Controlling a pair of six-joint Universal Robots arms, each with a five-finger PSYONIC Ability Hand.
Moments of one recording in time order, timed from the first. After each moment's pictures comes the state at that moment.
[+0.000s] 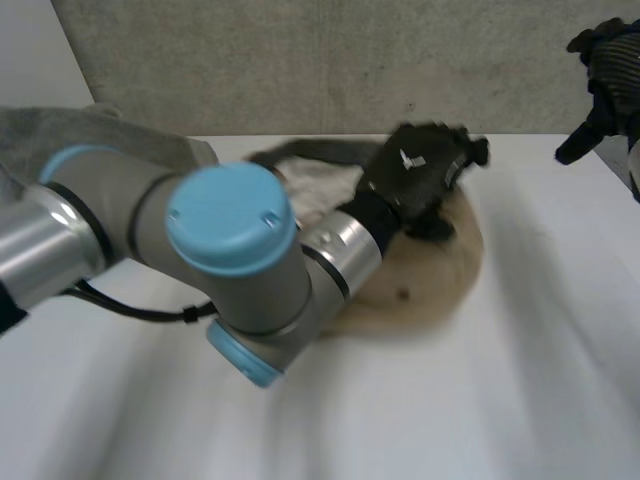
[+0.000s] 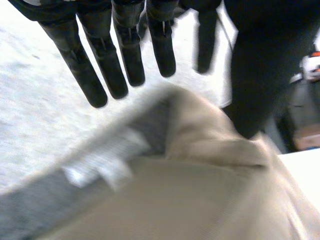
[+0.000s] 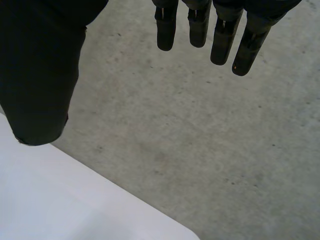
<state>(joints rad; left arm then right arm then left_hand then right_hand) 3.87 -2.24 -1.05 3.45 -1.34 3.18 1.76 -1.42 1.42 -0.13 1.57 2.92 0.51 0.55 0.56 0.55 0.38 0.21 0.20 0.21 0.24 0.06</state>
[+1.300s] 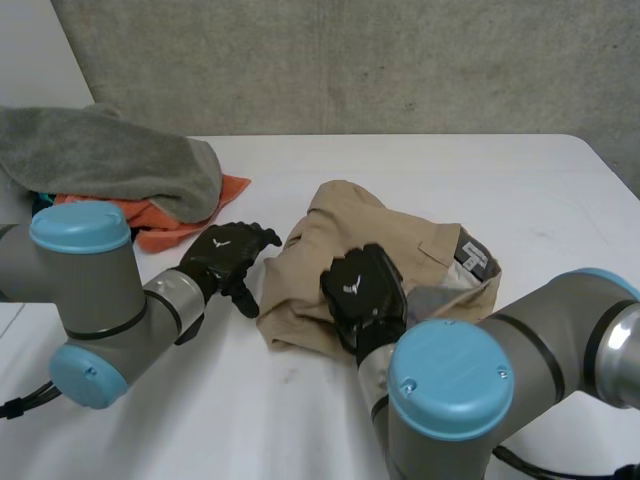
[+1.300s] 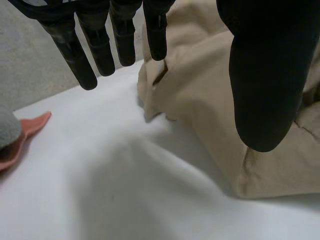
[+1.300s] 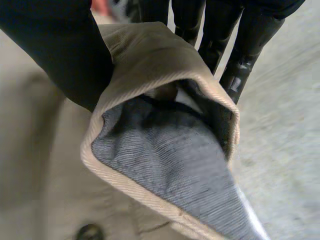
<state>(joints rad) 4.32 -2.10 -1.56 3.33 -1.33 3.29 2.45 -1.05 1.58 -0.42 1.87 2.50 0.33 0.34 0.33 0.34 0.17 1.02 1.16 1.15 1.17 0.95</state>
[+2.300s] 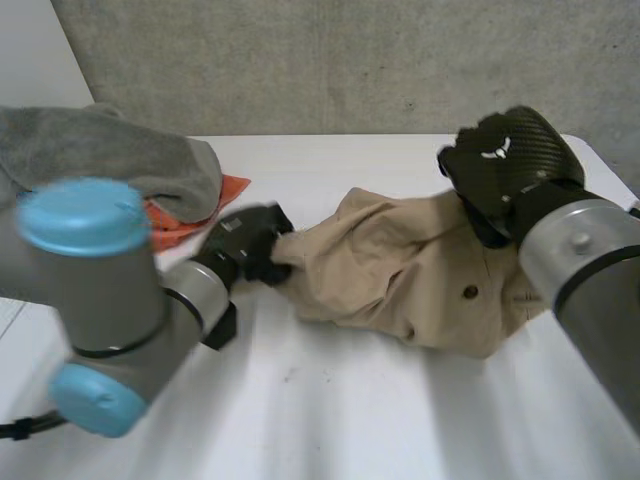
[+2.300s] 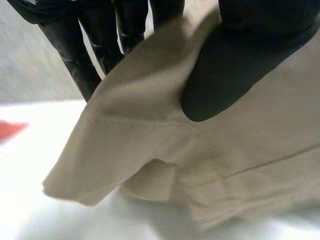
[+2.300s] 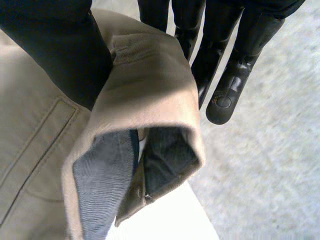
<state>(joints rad) 4.15 -1.93 -1.53 3.22 -1.54 2.87 2.16 -1.51 1.44 0.20 1.71 2.46 1.17 1.19 1.18 1.19 0.97 1.04 1.16 1.16 1.19 0.96</state>
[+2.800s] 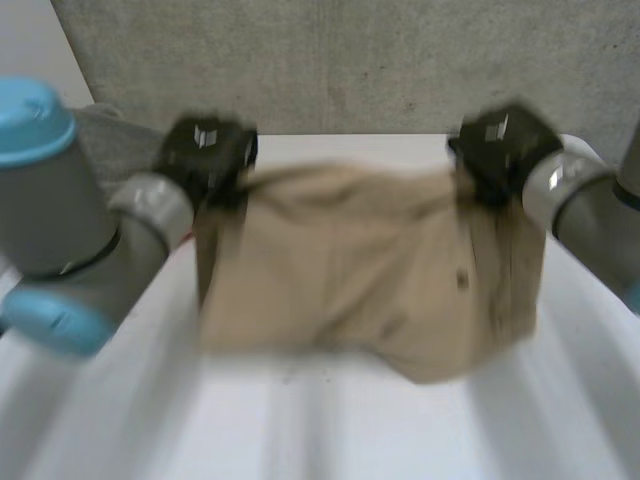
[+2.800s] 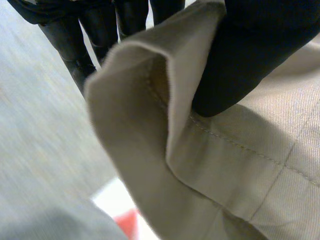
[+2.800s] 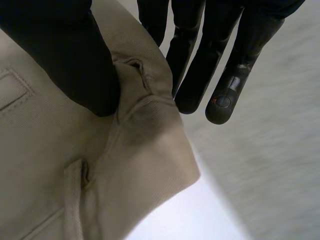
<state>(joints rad) 4.23 -1.90 -1.35 3.19 -1.50 3.43 1.96 -1.25 1.22 0.25 1.46 2.50 1.17 1.20 1.19 1.20 0.97 1.05 1.18 1.18 1.19 0.96</state>
